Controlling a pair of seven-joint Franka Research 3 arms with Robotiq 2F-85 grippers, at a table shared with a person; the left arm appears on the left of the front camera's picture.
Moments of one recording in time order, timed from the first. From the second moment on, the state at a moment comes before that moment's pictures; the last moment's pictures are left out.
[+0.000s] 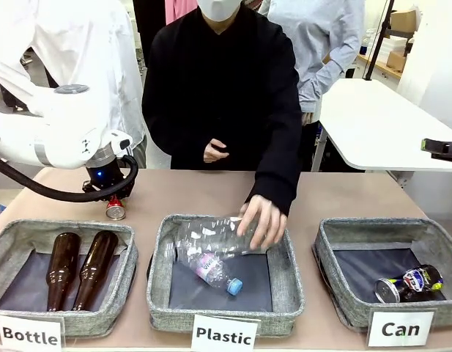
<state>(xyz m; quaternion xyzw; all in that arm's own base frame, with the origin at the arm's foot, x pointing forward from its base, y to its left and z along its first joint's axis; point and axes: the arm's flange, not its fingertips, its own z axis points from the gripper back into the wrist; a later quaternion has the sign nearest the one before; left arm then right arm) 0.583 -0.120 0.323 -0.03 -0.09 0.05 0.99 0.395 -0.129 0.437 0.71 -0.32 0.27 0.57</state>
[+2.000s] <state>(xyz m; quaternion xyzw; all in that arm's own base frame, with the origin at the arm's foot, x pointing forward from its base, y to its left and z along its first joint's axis) 0.329 -0.110 0.470 -0.08 -0.11 -0.53 0.83 0.383 -0.132 0.449 0.65 -0.28 0.27 0.65</state>
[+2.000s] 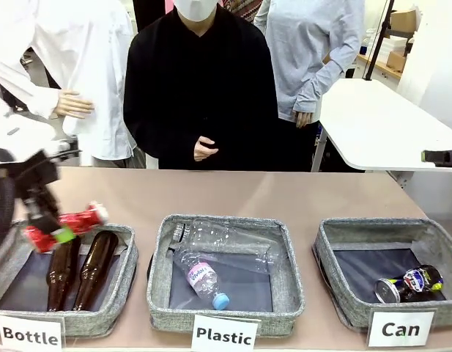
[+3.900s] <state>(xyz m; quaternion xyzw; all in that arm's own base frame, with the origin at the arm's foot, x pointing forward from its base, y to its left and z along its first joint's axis) 0.345 -0.691 0.425 -0.07 -0.19 -0.73 0.65 0.222 -0.294 0.490 0.44 -0.23 0.13 0.86</state>
